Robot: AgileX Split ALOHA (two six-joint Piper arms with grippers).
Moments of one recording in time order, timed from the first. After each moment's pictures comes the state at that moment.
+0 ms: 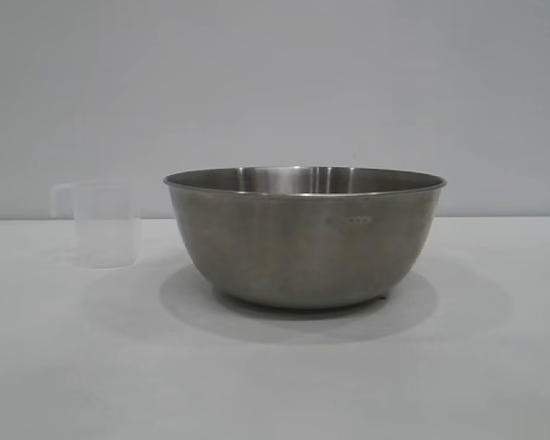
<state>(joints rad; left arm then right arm) -0.33 0.00 -0.49 -0.03 1.12 0.07 -0.03 -0.02 -0.49 0.08 1.14 -0.07</state>
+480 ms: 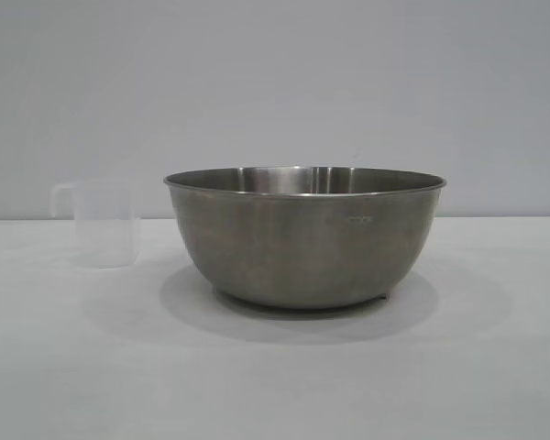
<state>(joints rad) -0.21 0.00 -0.49 -0.03 1.12 0.07 -0.03 -0.02 -0.49 0.08 1.14 -0.07</state>
